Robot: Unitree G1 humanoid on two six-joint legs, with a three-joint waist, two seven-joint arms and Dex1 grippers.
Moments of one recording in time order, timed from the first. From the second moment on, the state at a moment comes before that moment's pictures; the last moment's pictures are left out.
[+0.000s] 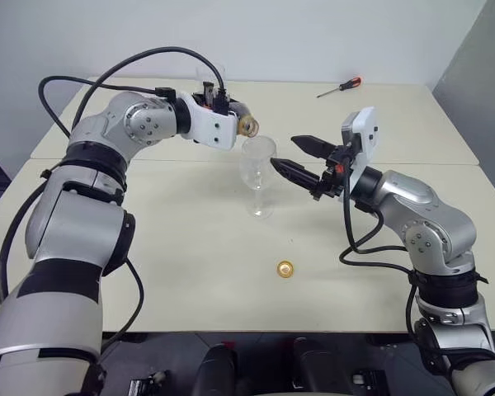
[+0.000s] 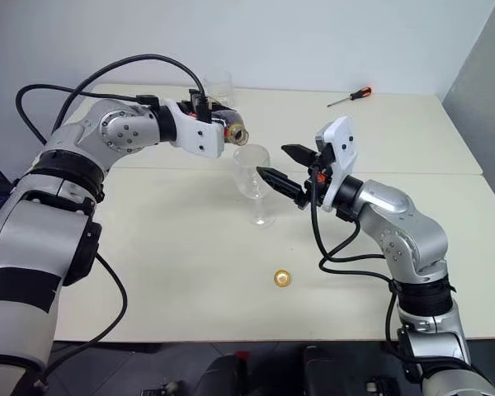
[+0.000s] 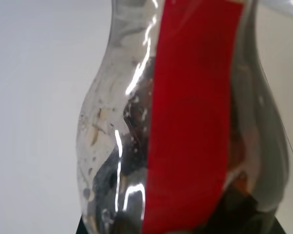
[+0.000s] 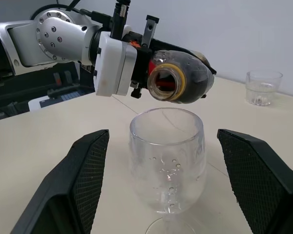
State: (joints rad) left arm -1.45 0.62 -0.43 1.28 0.65 -0.93 -0.46; right arm -0.64 -0.39 0.02 -0.31 0.61 0.71 0.55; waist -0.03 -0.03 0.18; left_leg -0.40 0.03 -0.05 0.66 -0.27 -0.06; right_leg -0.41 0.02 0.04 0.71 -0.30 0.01
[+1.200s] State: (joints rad) left arm -1.54 0.63 -0.55 1.31 0.81 -0.95 -0.21; right arm -0.64 -0.39 0.02 -0.31 0.61 0.71 0.55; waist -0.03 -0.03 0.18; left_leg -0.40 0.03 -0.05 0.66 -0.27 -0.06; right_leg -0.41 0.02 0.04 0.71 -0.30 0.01
